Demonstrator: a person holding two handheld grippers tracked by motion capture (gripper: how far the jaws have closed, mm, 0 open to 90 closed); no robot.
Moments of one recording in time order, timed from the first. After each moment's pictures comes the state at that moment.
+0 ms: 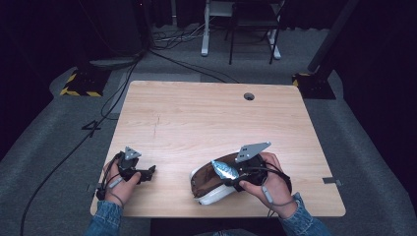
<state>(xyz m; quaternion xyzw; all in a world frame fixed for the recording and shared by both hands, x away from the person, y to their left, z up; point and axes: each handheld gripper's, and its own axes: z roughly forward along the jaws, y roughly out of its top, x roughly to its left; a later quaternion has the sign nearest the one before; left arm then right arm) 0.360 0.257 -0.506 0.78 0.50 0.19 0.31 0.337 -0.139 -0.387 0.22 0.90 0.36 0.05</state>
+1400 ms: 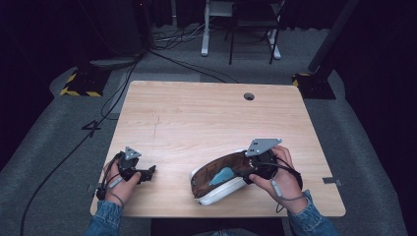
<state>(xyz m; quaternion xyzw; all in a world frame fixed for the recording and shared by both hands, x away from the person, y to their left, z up) 0.360 0.256 -0.506 0.78 0.51 0.19 0.31 0.348 -0.165 -0.374 0.22 0.90 0.35 0.14</state>
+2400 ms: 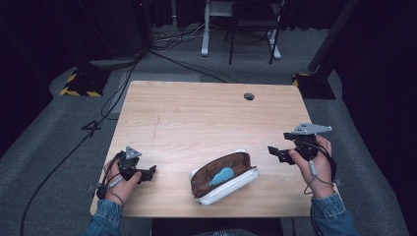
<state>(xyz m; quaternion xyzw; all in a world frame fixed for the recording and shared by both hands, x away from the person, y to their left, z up) 0.362 0.255 -0.506 0.78 0.50 0.18 0.31 0.392 -0.277 -0.383 0.38 0.82 0.39 0.19</state>
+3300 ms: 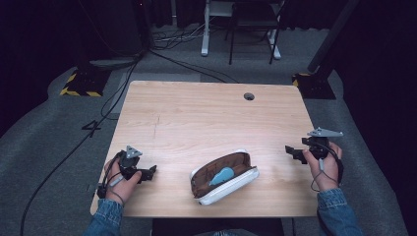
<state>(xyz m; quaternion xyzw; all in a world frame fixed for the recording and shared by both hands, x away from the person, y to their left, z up) 0.364 0.255 -0.506 0.79 0.50 0.18 0.31 0.424 -0.349 -0.450 0.48 0.77 0.36 0.21</state>
